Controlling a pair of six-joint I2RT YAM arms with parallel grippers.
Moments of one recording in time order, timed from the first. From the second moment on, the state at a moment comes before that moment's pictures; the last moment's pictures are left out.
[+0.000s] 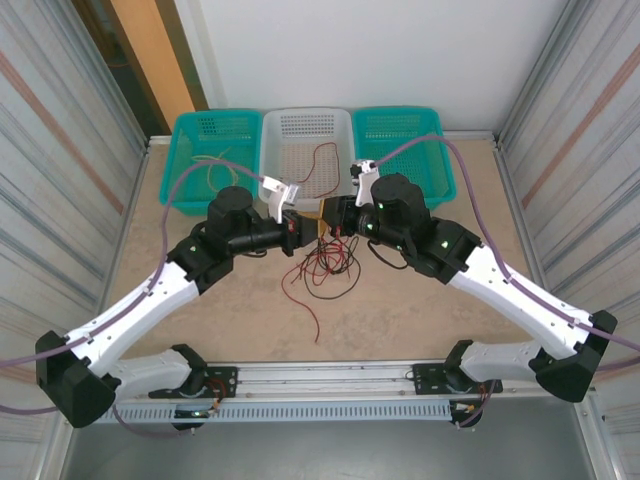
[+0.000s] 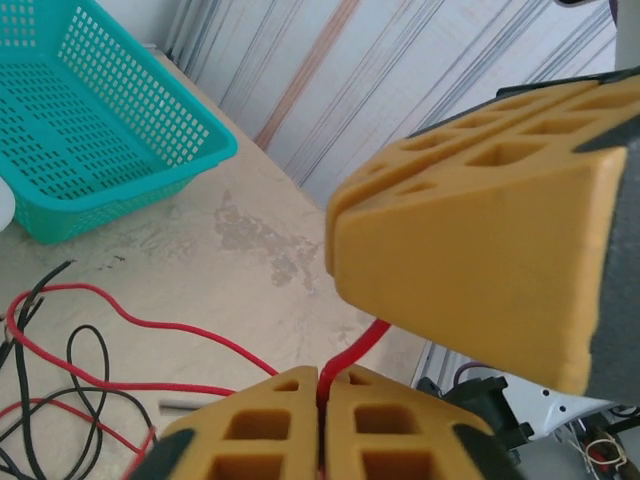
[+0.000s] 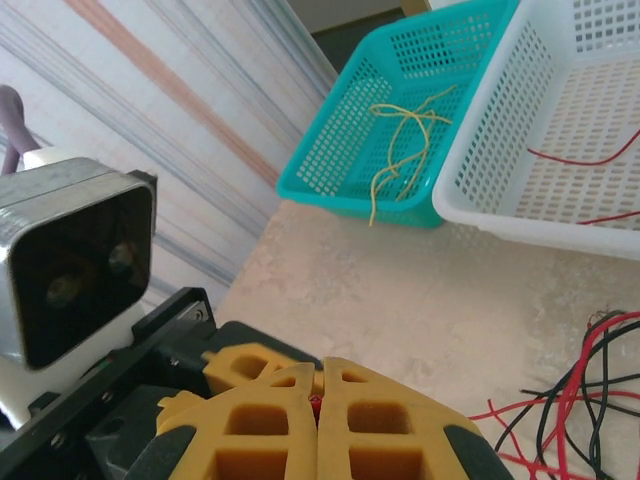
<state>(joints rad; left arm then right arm) -0.70 1.12 1.00 -0.14 0.47 -0.45 0.89 1.20 1.29 -0.43 0.03 0.67</state>
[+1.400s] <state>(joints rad) -0.52 1.17 1.04 0.04 0.67 -0.81 0.95 1.11 1.06 -0.37 0.17 0.69</state>
